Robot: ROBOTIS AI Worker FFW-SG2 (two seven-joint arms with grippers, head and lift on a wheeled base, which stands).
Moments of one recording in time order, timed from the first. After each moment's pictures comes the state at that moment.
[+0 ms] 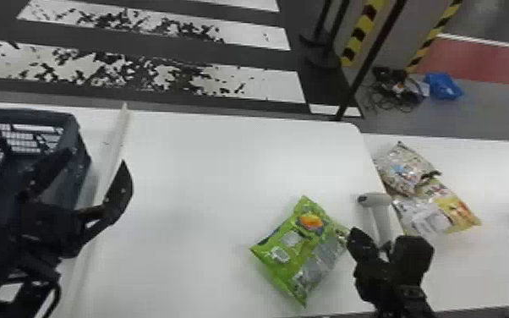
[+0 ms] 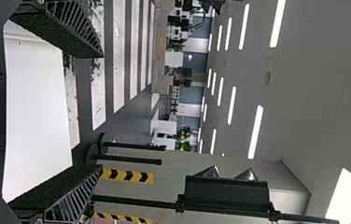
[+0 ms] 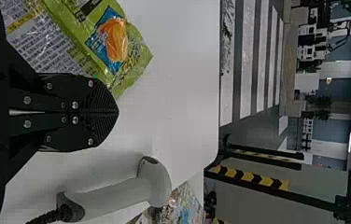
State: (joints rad) left arm 0.46 0.22 -0.11 -1.87 0.23 -0.25 -0.15; right arm 0.60 -0.17 -0.15 -1.90 -0.19 0.26 -0.06
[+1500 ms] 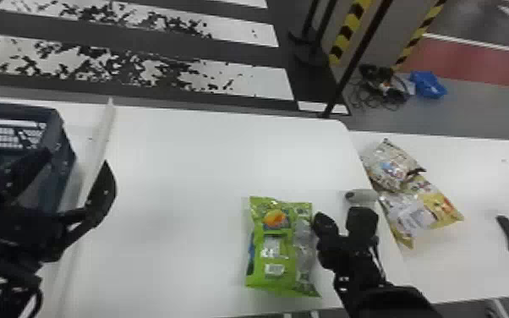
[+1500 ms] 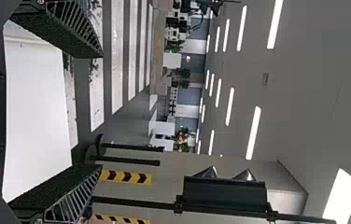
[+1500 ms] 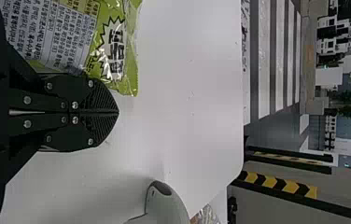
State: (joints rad) left arm 0.48 0.22 -0.11 -1.87 0.23 -0.28 -0.15; right arm 0.33 -0.17 -0.08 -1.59 -0.19 0.28 -0.05
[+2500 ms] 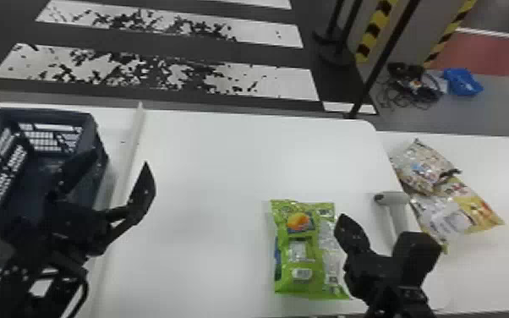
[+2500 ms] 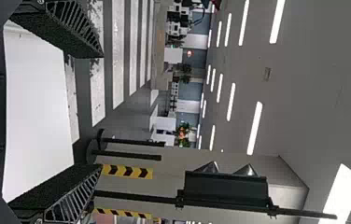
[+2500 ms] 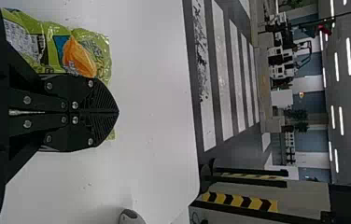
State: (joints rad) left arm 0.45 0.23 -0.14 -1.84 0.23 -0.28 -0.15; right arm 0.66 -0.15 -0.03 -2.03 -0.27 0.23 -0.08
